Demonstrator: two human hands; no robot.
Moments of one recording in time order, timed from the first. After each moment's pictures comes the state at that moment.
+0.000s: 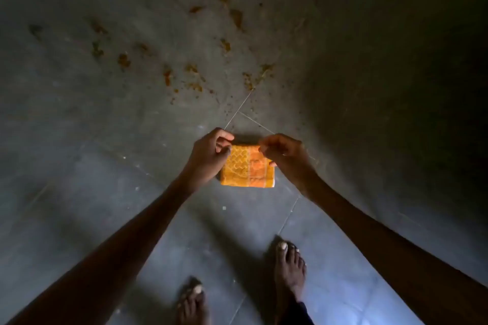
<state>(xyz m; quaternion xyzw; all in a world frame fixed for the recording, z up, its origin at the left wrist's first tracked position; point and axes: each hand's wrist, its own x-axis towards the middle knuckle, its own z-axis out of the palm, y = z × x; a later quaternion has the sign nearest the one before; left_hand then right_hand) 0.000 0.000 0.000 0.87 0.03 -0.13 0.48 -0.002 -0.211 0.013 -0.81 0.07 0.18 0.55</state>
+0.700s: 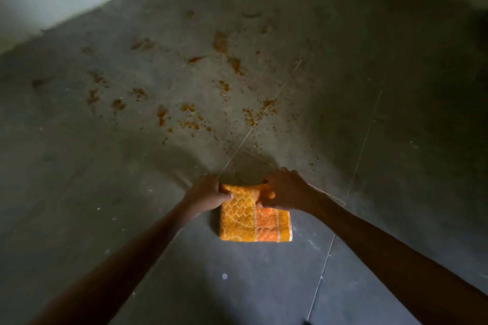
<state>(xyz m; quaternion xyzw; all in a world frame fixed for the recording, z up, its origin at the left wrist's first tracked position) 0.047 0.008 -0.134 0.92 0.00 -0.26 0.29 0.054 -0.221 -0.112 -0.95 -0.20 0.23 0.07</state>
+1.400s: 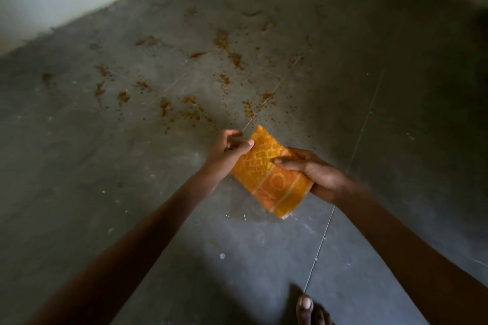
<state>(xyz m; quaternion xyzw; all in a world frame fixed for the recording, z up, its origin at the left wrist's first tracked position) 0.044 -0.044 -0.091 0.73 0.06 -0.09 0.67 0.019 -0.259 -0.056 -0.64 0.05 0.32 0.69</state>
